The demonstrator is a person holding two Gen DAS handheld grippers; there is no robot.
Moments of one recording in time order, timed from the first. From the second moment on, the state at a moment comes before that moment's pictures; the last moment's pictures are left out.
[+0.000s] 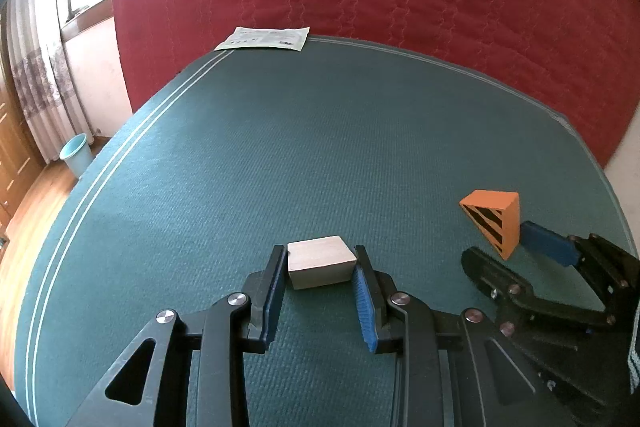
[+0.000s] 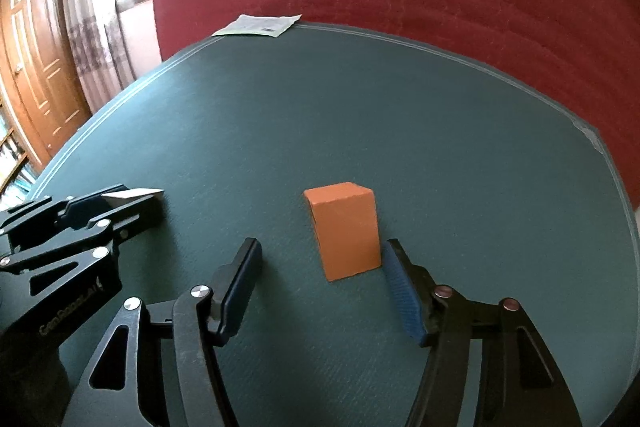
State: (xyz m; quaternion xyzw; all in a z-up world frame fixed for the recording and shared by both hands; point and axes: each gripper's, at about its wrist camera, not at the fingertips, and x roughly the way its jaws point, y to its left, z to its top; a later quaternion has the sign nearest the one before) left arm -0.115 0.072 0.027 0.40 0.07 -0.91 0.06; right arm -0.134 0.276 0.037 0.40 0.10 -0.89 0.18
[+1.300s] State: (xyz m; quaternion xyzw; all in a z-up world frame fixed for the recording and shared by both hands) left arm -0.123 0.090 0.027 0.38 0.03 -0.92 0.03; right arm -0.093 0.293 0.038 0.40 0.03 -0.91 0.13
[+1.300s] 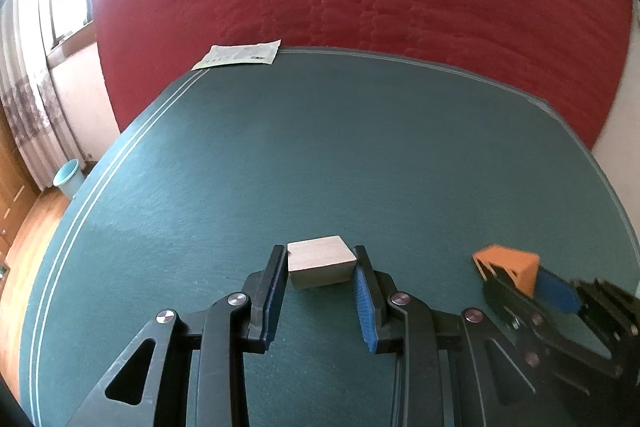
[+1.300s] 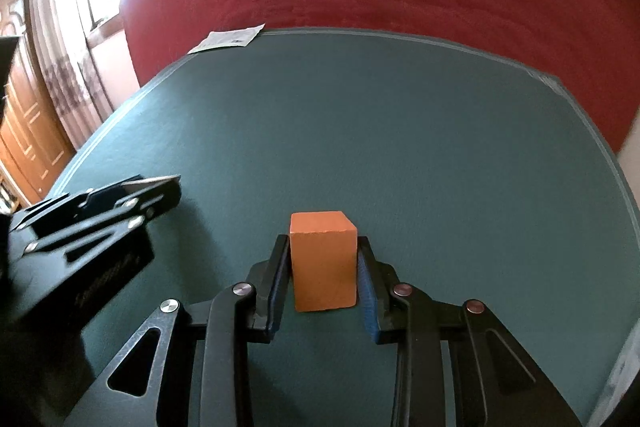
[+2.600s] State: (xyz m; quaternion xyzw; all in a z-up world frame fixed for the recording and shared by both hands) left arm -0.103 0.141 0.029 0.37 0.00 -0.92 -0.10; right arm 0.038 0.449 0.078 0.34 -0.09 -0.94 -0.04
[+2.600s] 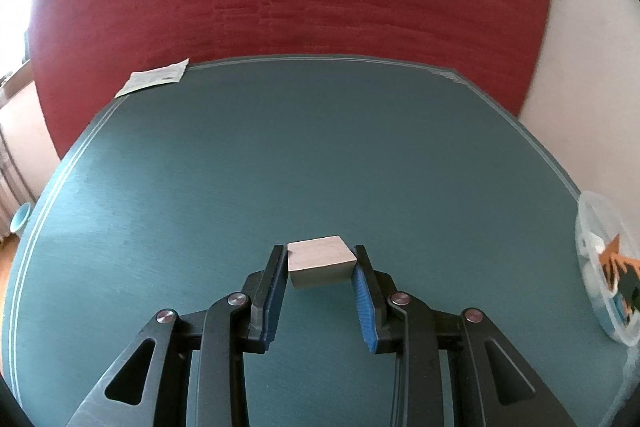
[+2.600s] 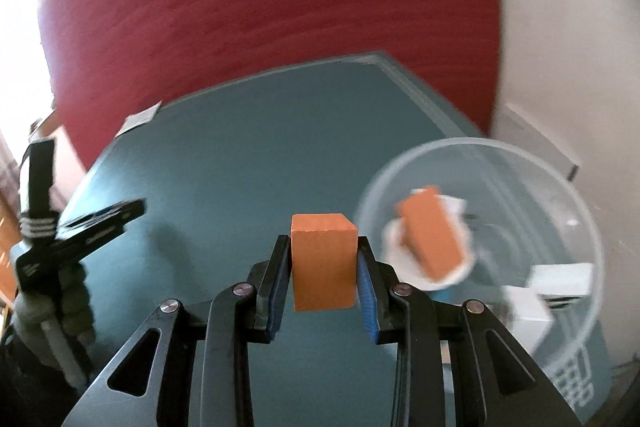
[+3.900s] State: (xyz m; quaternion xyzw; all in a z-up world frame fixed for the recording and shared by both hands) left arm -0.048 0.216 0.037 0.37 -0.04 -0.91 -0.20; right arm 0.137 0.544 0.089 0.24 -0.06 -0.95 -0.18
